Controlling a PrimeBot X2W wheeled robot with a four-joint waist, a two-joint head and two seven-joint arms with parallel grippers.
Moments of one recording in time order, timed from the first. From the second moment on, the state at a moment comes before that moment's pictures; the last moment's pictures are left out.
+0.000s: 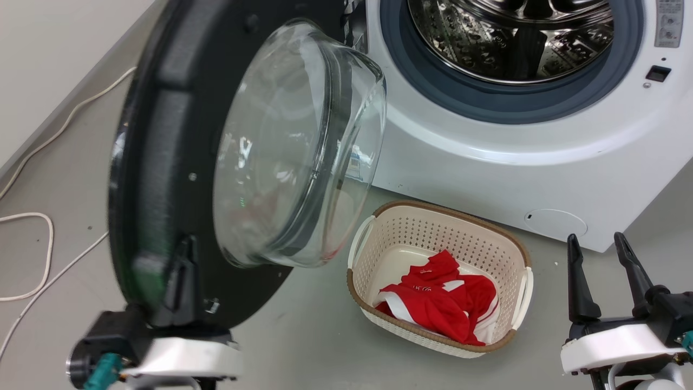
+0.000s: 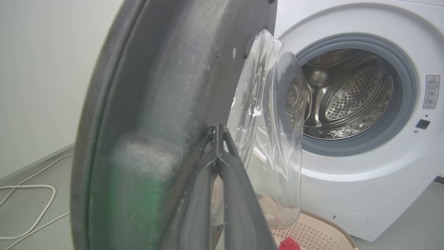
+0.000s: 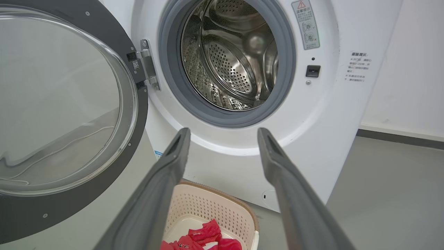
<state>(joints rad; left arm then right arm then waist) 0.03 0.29 -0.29 -0.21 -0.43 0.34 -0.20 0.00 -0.05 -0.09 0.03 0.06 0.13 -0.21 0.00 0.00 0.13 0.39</state>
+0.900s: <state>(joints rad) -0.28 0.39 0.16 0.23 -0.62 0.12 -0.26 -0.07 -0.05 -0.08 -0.05 0.02 0.13 -0.16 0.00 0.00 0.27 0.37</state>
